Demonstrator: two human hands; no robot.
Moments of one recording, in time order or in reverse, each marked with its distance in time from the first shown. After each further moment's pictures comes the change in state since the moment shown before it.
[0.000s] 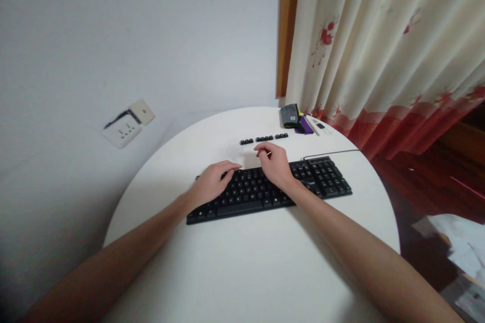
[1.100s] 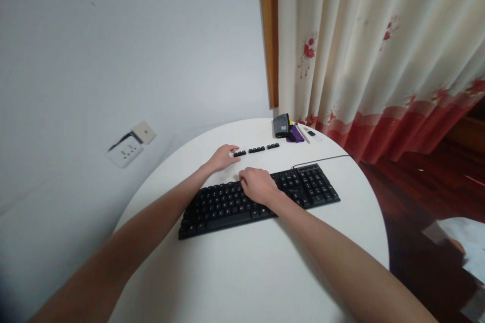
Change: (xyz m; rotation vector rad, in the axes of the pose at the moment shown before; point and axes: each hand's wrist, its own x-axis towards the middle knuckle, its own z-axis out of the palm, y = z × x) left_hand 0.123 -0.072 0.016 0.084 0.003 -0.218; right_hand -0.012 -0.004 0.001 -0.594 -0.459 -0.172
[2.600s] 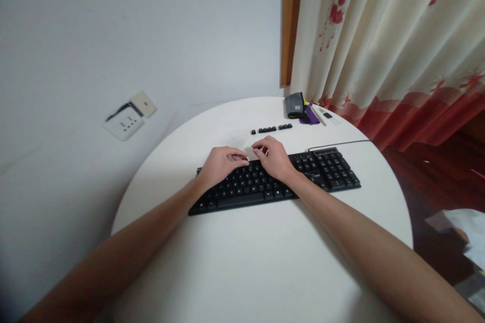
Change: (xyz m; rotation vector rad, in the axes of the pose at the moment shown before) left_hand -0.112 0.056 -0.013 -0.343 0.044 0.037; right_hand 0.009 0.021 0.014 0.474 0.324 0.064
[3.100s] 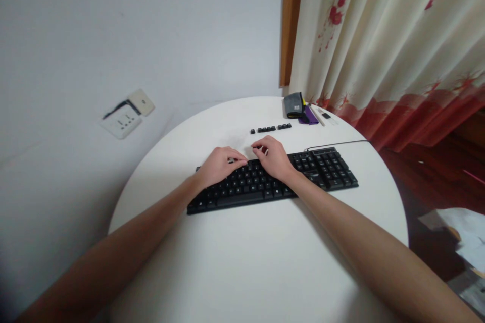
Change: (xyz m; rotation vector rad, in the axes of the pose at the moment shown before) left_hand -0.001 -0.003 -0.005 0.083 -0.128 0.130; right_hand 0.000 -0.003 -0.001 -0.002 -0.007 0.001
